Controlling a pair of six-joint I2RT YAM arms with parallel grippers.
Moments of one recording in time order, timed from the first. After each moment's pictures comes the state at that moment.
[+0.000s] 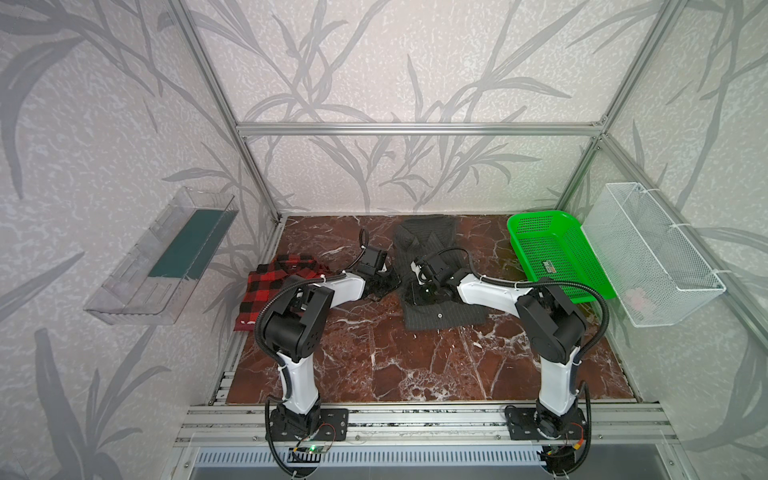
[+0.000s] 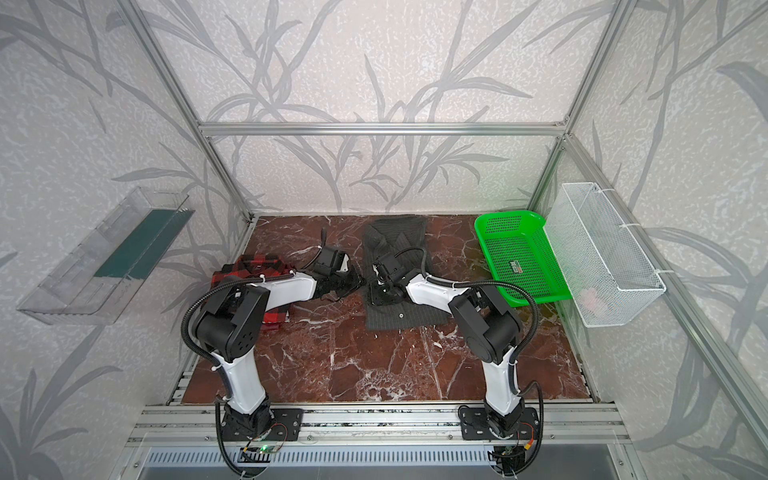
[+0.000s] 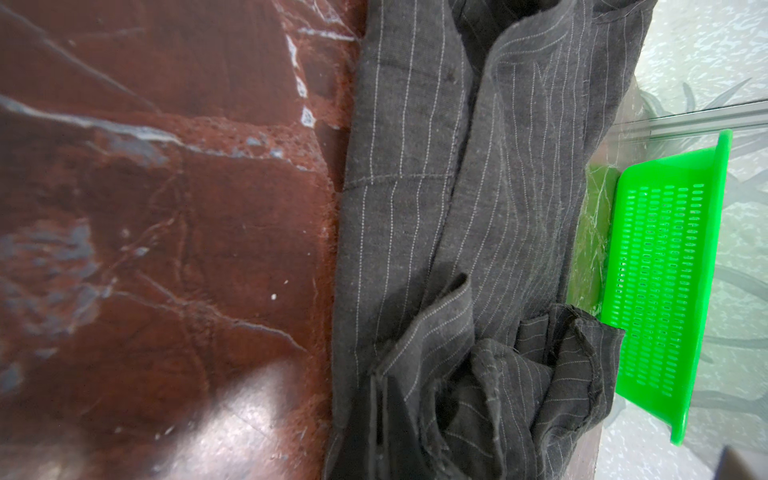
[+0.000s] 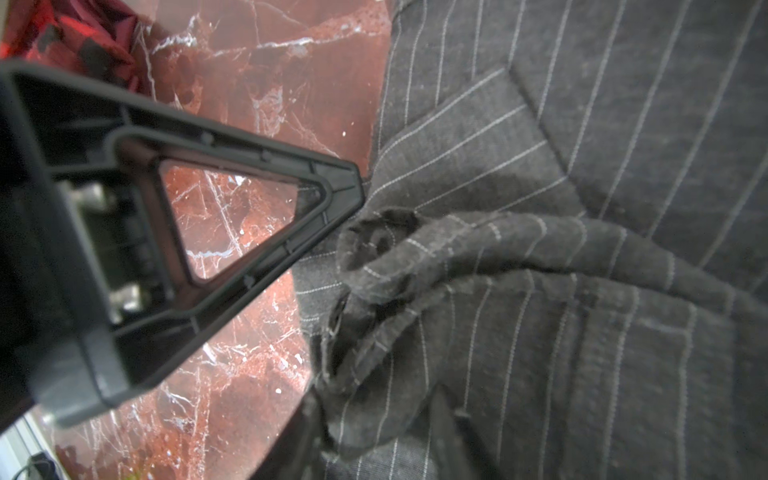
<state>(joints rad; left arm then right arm) -0.41 1.88 1.06 -0.02 0.29 -0.89 0.71 1.96 1.28 -0.27 -0.21 0.55</state>
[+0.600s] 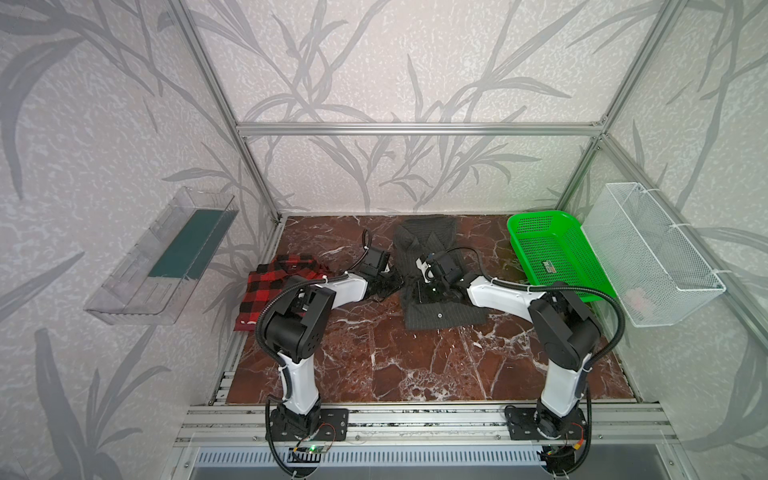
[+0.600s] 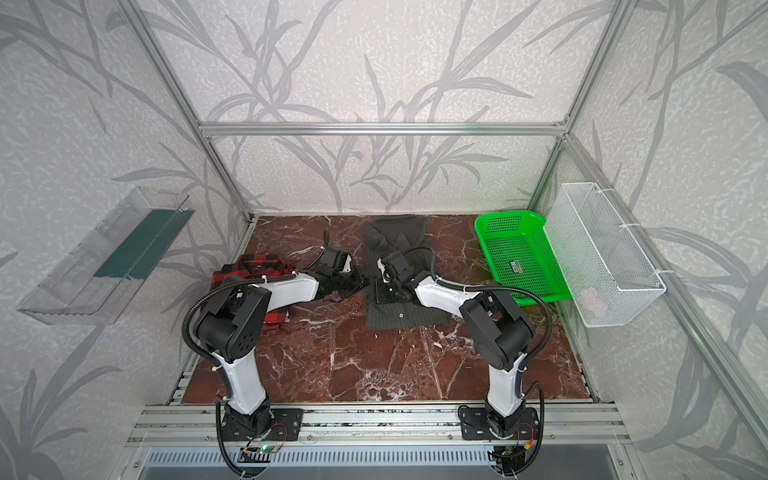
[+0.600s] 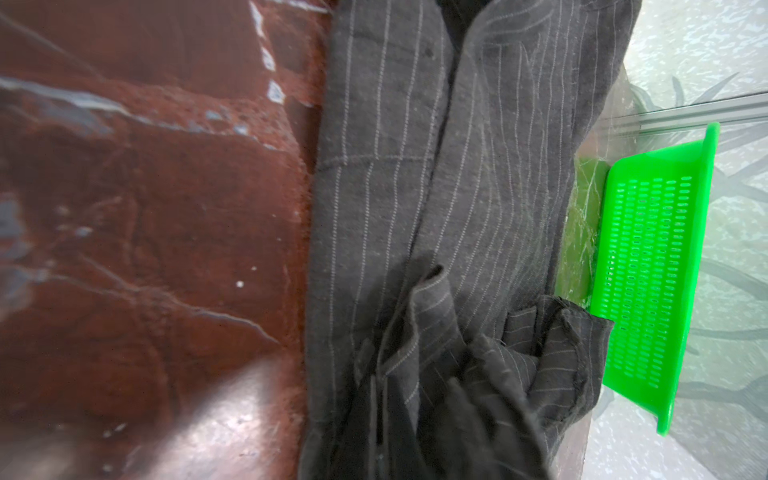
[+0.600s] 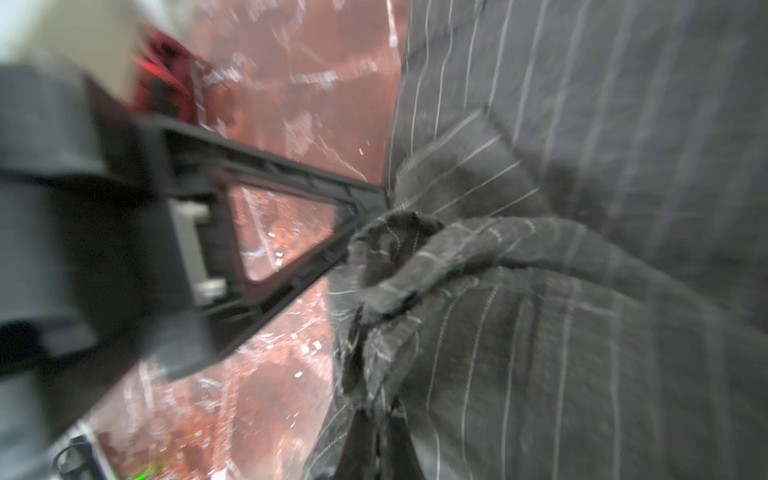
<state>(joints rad) -0.44 1.88 1.06 -0.01 0.30 -0.92 0.66 1.84 1.16 -0.17 -0.26 0.54</state>
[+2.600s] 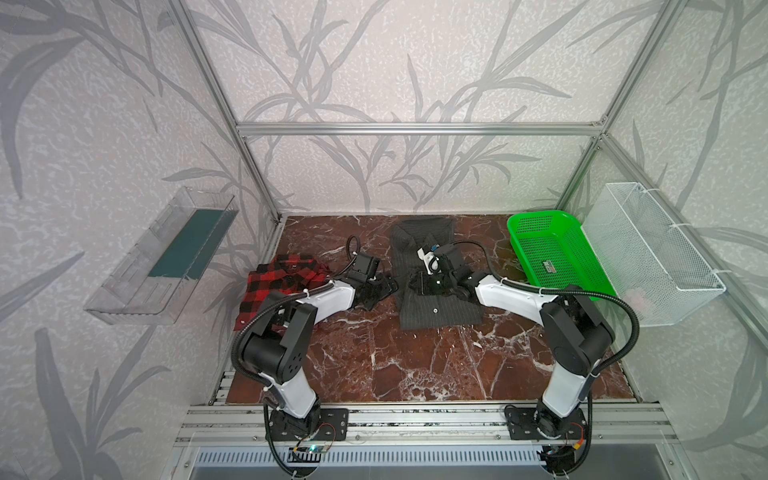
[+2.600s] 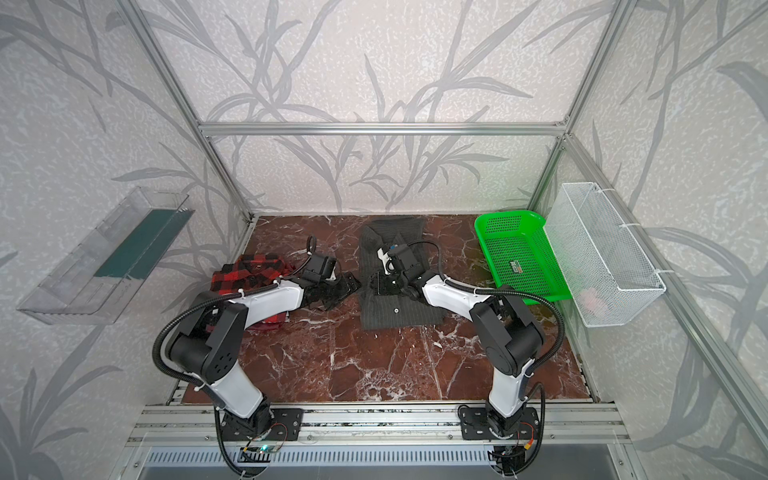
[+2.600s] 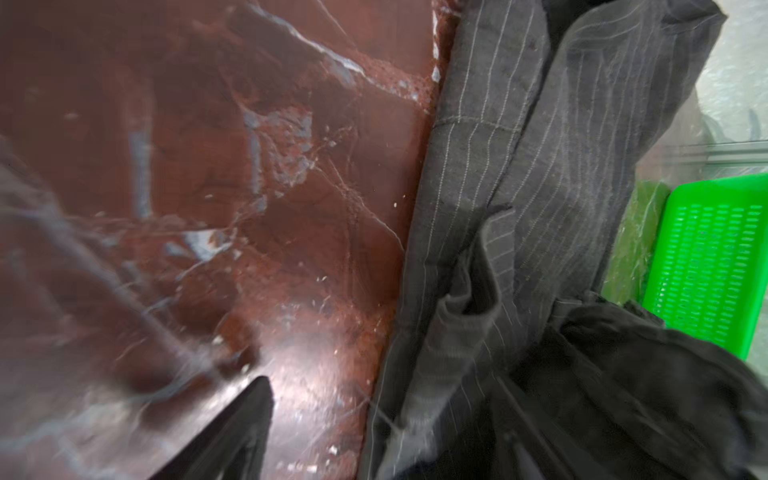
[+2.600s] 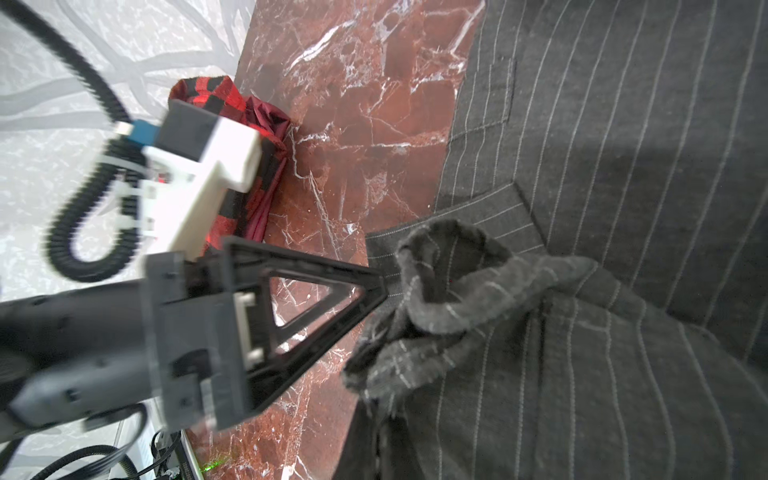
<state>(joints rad) -0.39 1.73 0.94 -0.16 0.21 -0.93 0.64 1.80 1.16 -0.06 -0.36 0.59</state>
